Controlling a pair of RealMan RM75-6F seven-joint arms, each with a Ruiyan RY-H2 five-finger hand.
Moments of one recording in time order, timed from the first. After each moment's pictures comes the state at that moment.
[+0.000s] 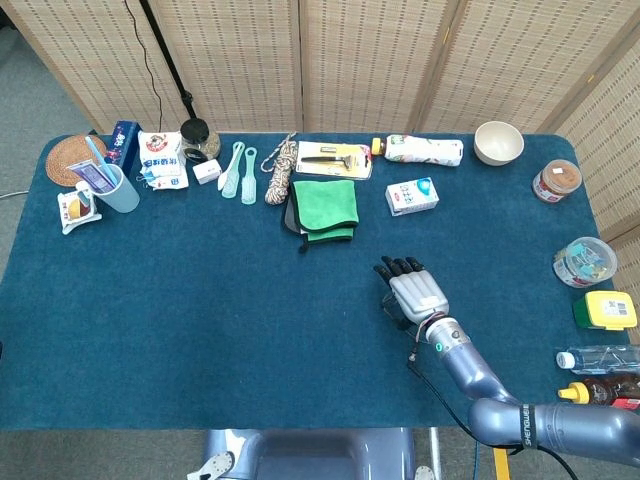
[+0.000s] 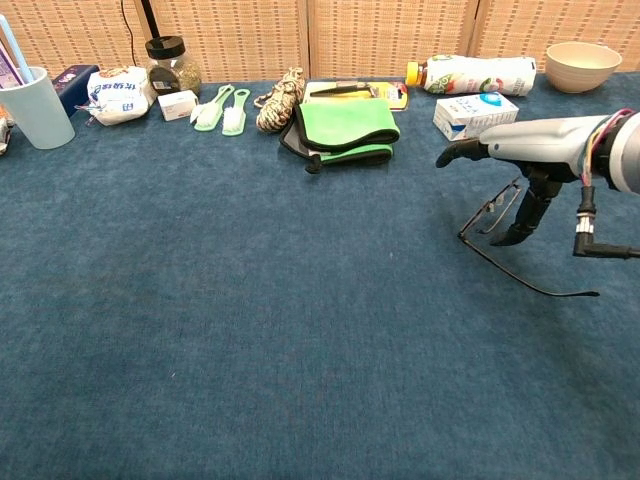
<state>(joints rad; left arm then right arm) 0.01 -0.90 -0.04 -1.74 1.40 1.51 -0.04 0.87 -1.35 0.10 -1.78 -0.65 0.93 -0.59</state>
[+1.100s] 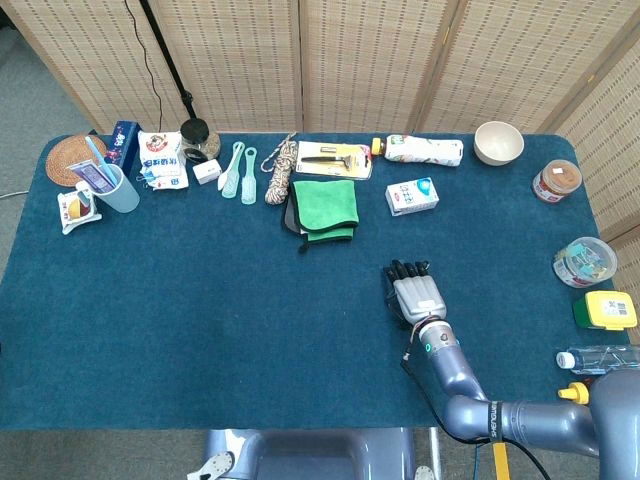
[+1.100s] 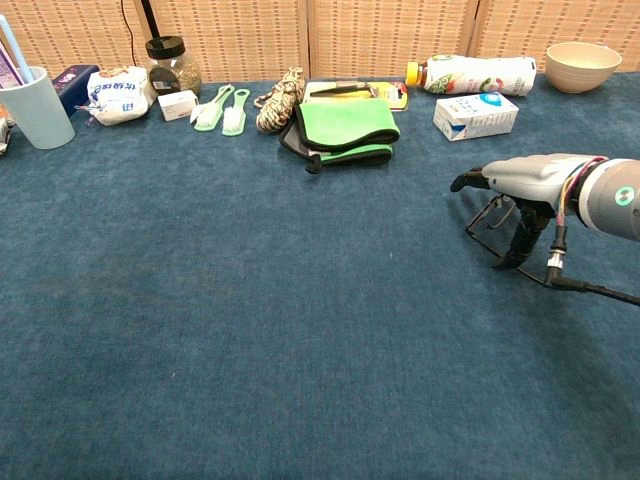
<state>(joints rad) 0.01 -0.90 -0.04 -1.74 1.41 1.51 -0.05 0.88 -1.51 0.08 -1.63 -0.51 1.04 -0.68</state>
